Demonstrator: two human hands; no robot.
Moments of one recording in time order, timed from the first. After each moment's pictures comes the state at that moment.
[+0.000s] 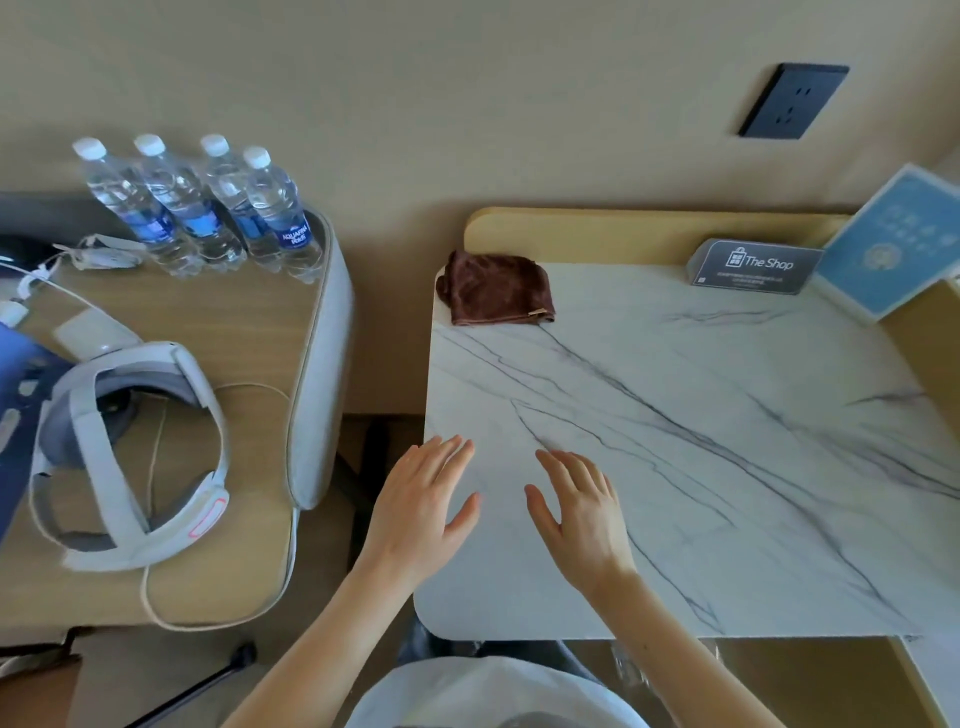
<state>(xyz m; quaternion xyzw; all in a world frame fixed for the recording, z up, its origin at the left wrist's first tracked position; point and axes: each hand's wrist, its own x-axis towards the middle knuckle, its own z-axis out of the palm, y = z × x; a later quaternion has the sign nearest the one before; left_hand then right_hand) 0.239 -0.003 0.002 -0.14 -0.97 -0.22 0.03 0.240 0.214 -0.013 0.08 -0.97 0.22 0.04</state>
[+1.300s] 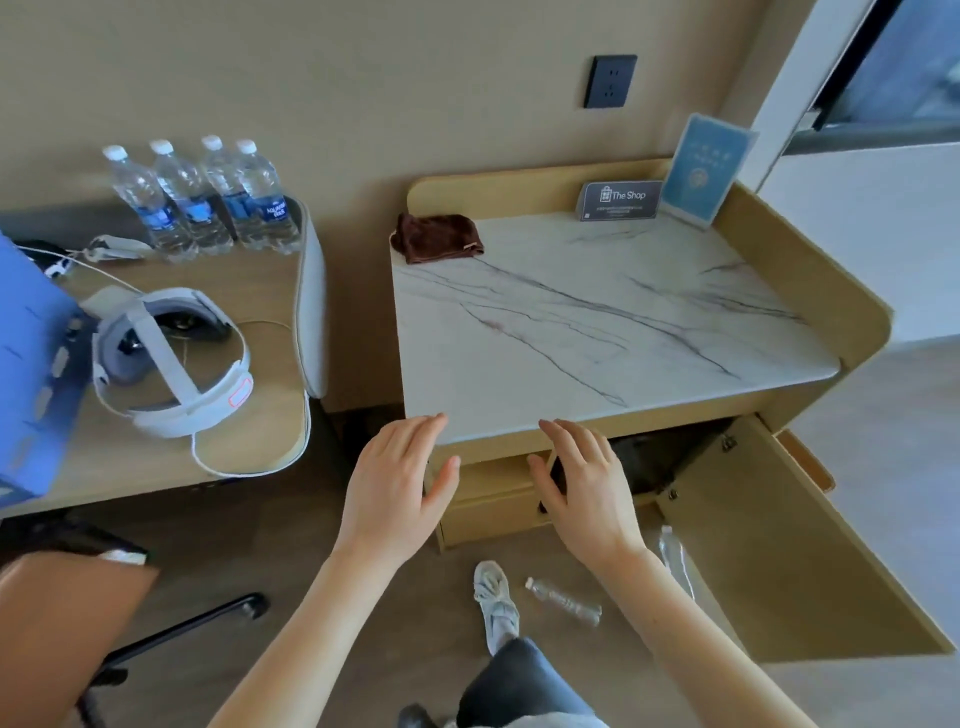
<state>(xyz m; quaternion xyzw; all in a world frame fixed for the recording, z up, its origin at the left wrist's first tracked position) 0.487 -0.009 0.056 -0.21 -0.94 -0.25 0.14 0.516 0.216 0.036 0.01 -0.96 0.24 0.17</state>
